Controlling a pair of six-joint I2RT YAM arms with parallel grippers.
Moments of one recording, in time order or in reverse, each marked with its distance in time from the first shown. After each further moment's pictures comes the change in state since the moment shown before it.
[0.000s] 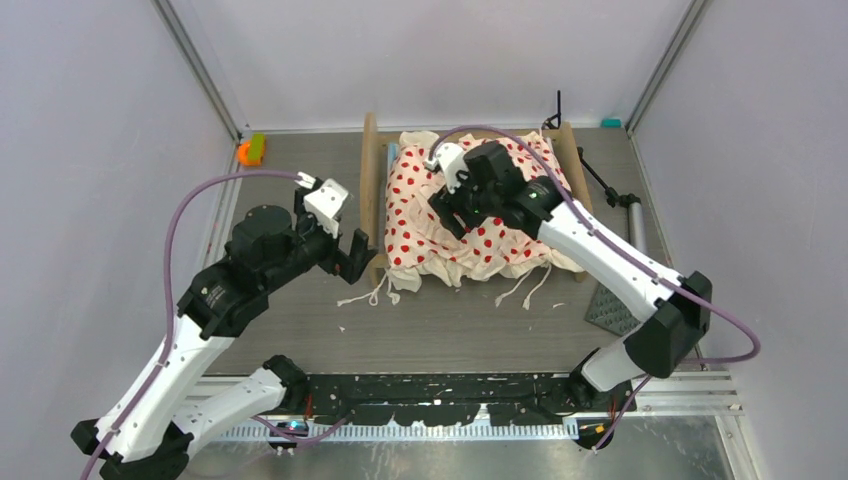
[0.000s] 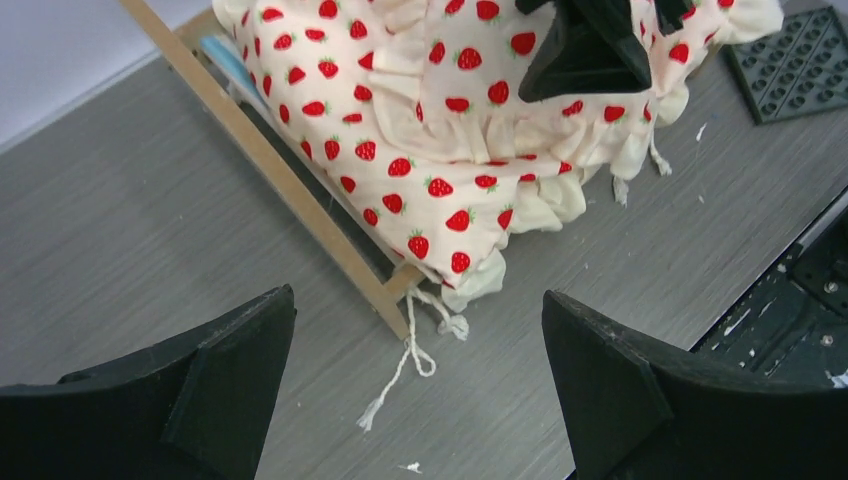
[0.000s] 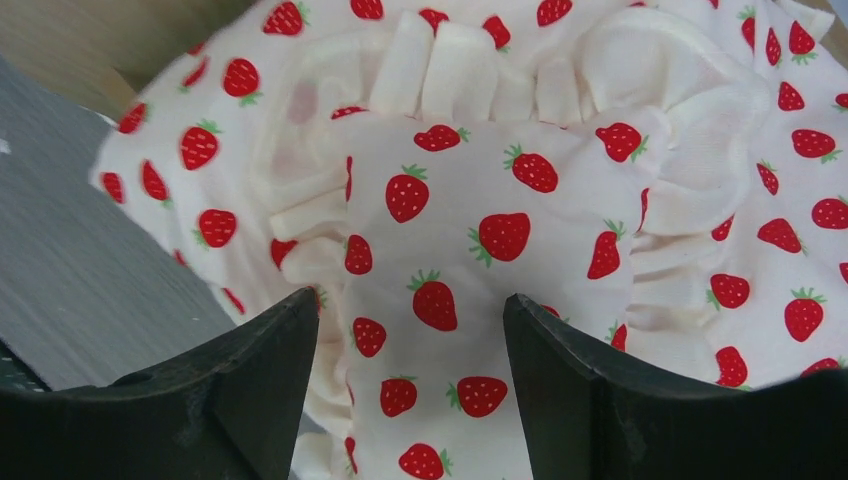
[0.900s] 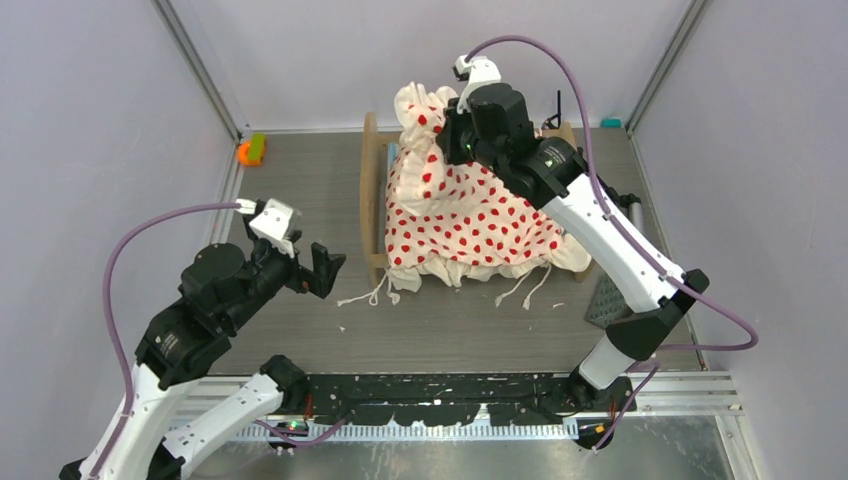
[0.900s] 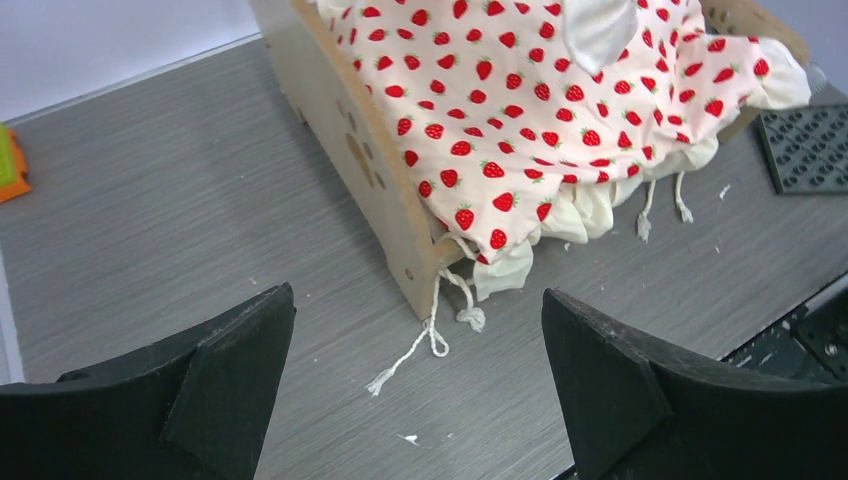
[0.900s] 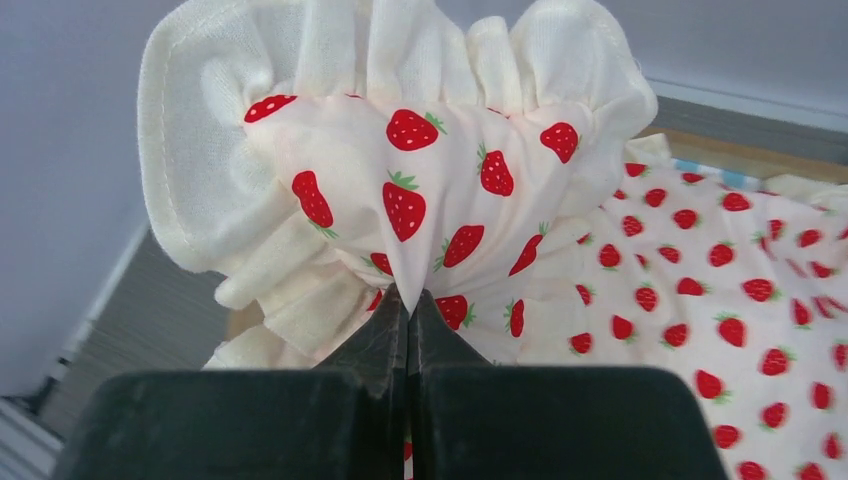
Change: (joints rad) left arm 0.000 -0.201 -0.040 -0.104 -0.145 -0.088; right arm 0.064 0.146 0.480 -0.050 0.311 0.417
